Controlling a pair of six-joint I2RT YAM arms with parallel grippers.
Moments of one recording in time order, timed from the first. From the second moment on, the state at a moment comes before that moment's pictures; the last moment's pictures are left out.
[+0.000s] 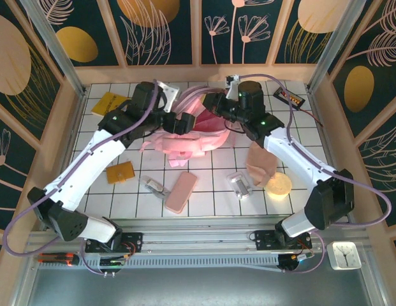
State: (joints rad) left arm -0.61 1.45 1.57 -0.76 0.07 -0.16; right arm 0.54 1.49 1.31 -0.06 -0.39 0.86
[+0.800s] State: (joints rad) left arm -0.62 1.80 1.83 -0.89 -0.15 -0.20; right arm 0.61 1.28 1.09 -0.04 -0.22 0.88
